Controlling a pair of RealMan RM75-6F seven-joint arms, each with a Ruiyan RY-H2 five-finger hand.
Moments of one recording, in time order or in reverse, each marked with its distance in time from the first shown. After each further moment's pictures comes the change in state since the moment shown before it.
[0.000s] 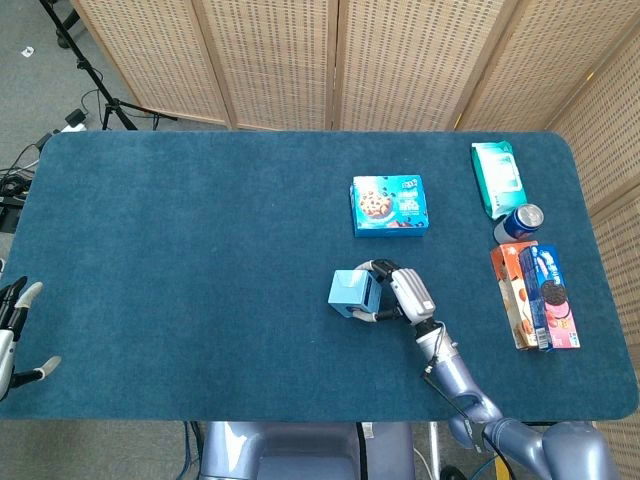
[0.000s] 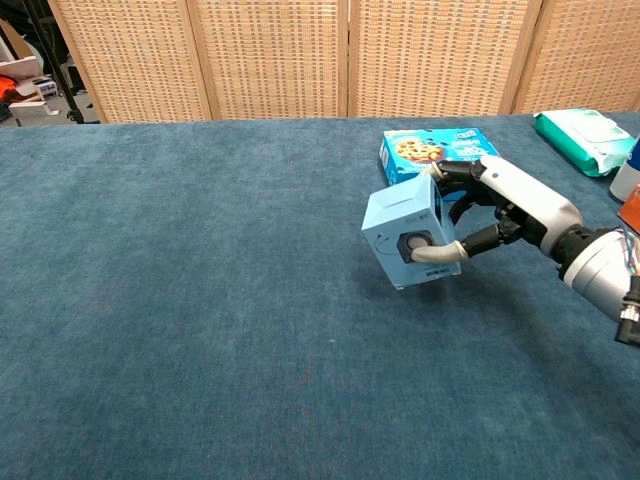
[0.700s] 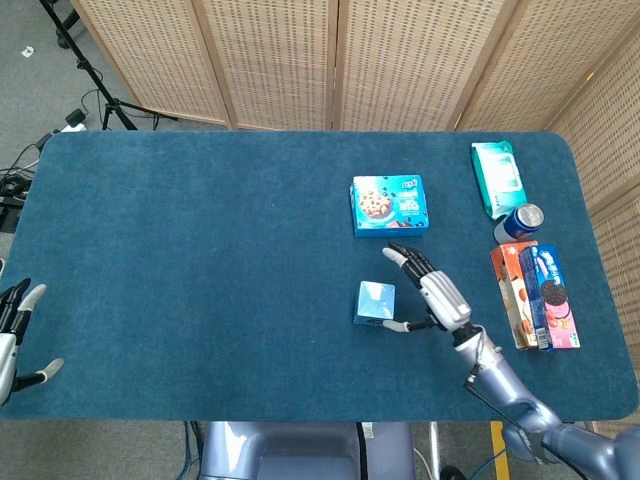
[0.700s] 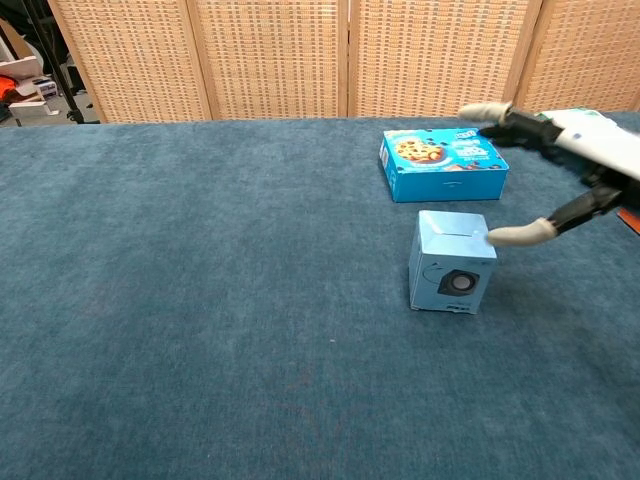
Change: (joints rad) left arm 0.011 -0.002 0.011 -0.003 0.039 0.033 0.003; right arm -0.045 0.334 -0.092 -0.295 -0.094 0.101 -0.023
